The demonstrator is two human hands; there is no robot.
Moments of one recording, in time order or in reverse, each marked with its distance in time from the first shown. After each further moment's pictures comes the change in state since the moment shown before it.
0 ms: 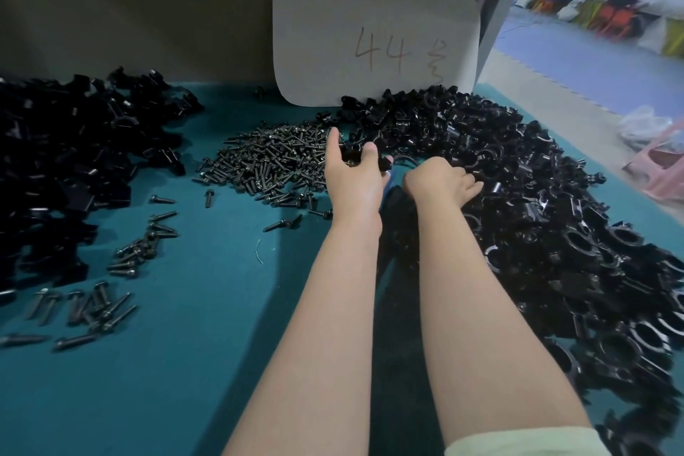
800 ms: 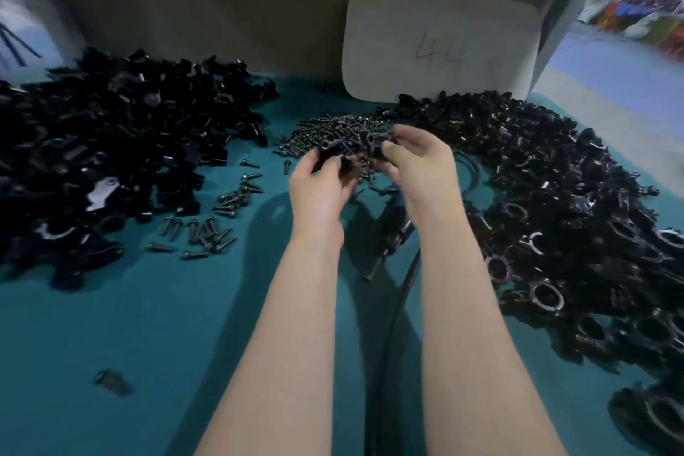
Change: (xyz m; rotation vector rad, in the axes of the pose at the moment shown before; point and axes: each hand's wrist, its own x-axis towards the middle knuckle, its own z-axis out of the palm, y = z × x) left_hand -0.051 0.049 -0.102 -0.097 0.189 0.050; right_hand -0.135 -0.028 -0.010 1.276 -0.394 -0.394
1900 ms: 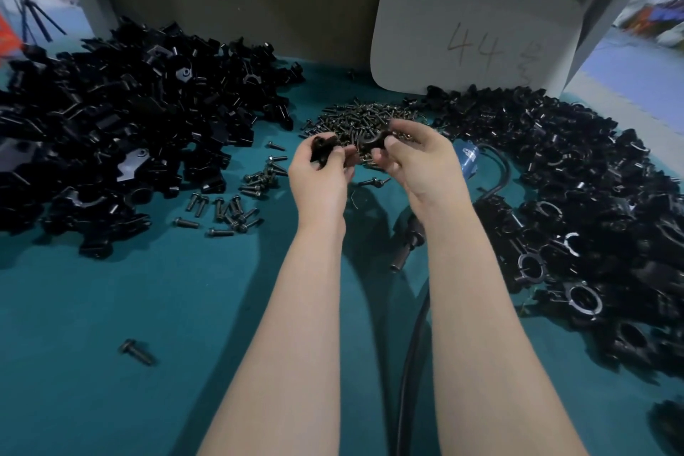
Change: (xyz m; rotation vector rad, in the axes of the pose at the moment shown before) left_hand 0.014 -0.003 -0.030 0.042 0.082 0.197; right_hand -0.013 0.010 0.023 0.004 -0.147 0.086
